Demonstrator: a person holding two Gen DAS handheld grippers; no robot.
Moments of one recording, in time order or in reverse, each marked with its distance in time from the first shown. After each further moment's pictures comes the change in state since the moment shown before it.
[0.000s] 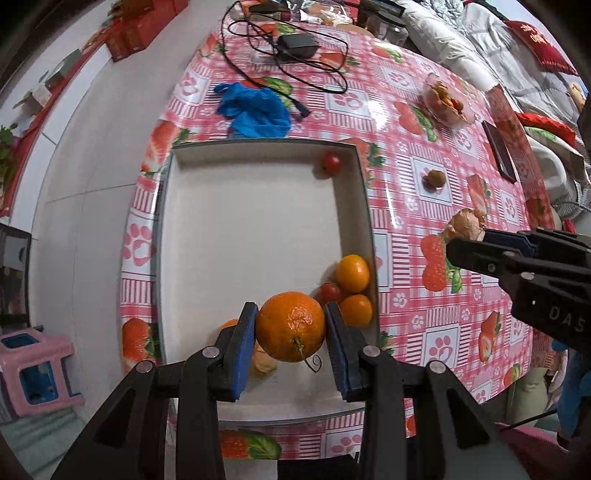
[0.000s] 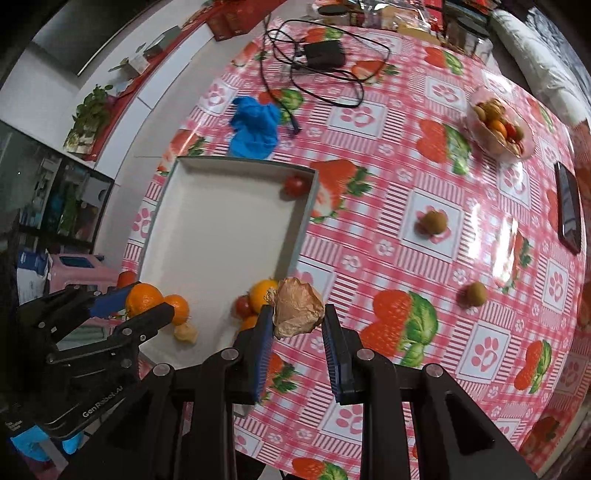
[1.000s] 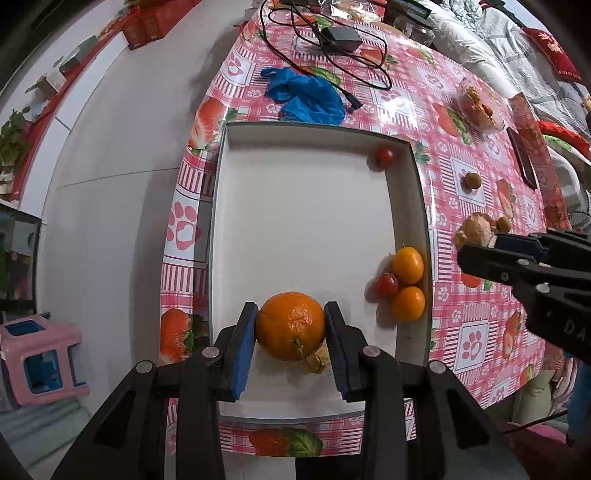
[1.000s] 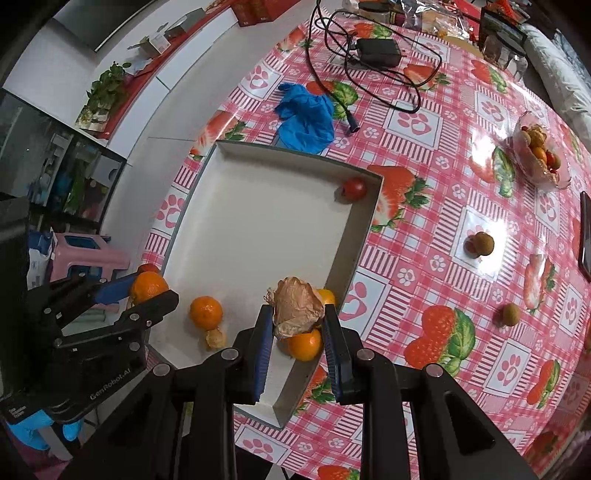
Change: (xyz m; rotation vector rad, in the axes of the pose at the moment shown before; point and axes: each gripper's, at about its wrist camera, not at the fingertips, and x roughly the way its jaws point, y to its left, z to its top) left arm 0.008 0.046 -0.008 -0.031 0.027 0.031; right arm 0.021 0.053 0.011 -0.081 0.045 0.020
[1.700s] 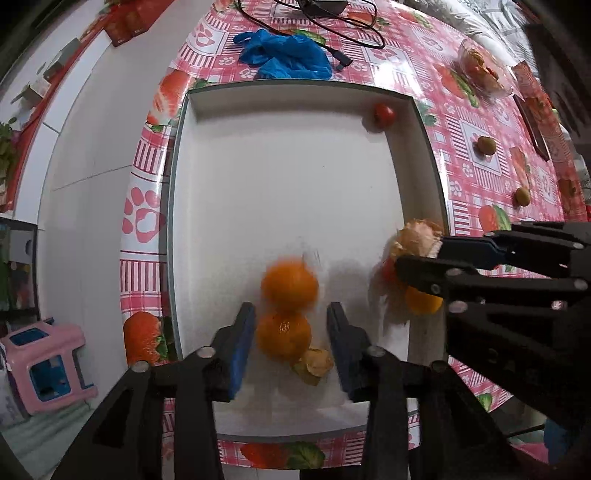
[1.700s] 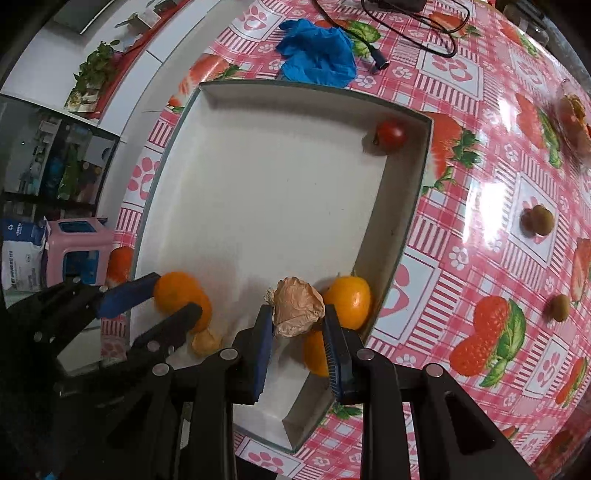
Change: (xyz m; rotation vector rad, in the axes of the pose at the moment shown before) left arm 0.045 -0.021 0.000 0.052 0.068 0.029; right arm 0.077 0.013 0.004 0.018 0.132 0.024
